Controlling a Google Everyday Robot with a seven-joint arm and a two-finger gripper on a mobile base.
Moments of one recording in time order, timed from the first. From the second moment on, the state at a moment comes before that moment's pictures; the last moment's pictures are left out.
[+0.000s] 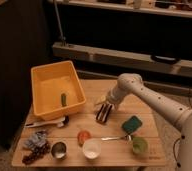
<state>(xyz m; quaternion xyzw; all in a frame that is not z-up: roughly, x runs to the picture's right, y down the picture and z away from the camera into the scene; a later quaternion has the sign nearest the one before) 0.073 0.108 0.887 -0.09 -0.37 -0.57 0.73</state>
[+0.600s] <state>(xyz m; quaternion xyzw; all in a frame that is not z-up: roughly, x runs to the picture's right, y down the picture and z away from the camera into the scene) 0.066 0.106 0.875 -0.08 -0.35 -0.59 0.72</state>
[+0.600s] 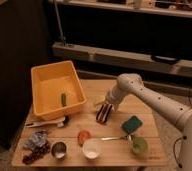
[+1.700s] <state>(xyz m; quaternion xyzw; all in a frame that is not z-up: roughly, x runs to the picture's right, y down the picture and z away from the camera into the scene) 0.030 0.081 0.732 -0.06 -0.32 -0.68 0.66</state>
